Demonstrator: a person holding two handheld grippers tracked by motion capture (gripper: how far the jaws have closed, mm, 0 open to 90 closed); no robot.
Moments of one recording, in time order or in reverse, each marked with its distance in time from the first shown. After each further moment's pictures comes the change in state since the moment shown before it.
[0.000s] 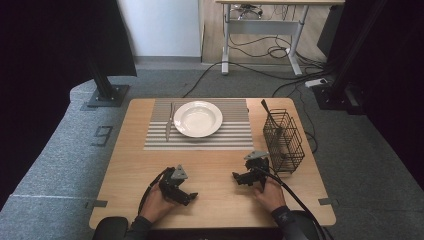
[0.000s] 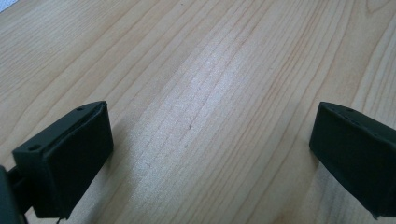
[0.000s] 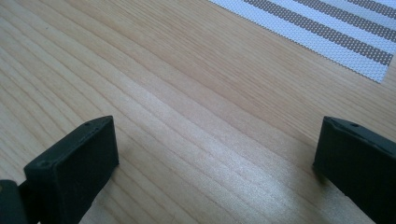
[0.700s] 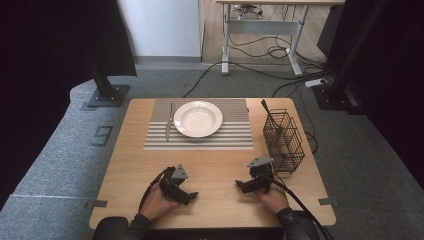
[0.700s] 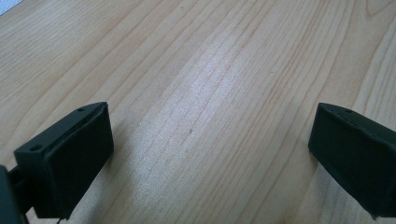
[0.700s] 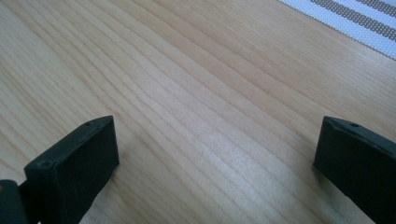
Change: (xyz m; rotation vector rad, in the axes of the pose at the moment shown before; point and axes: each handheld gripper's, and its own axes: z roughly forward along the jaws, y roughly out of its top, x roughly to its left) left arm 0.001 0.002 0.001 0.001 -0.007 0.004; right arm 0.004 -0.019 -0.019 0.000 0.068 -0.068
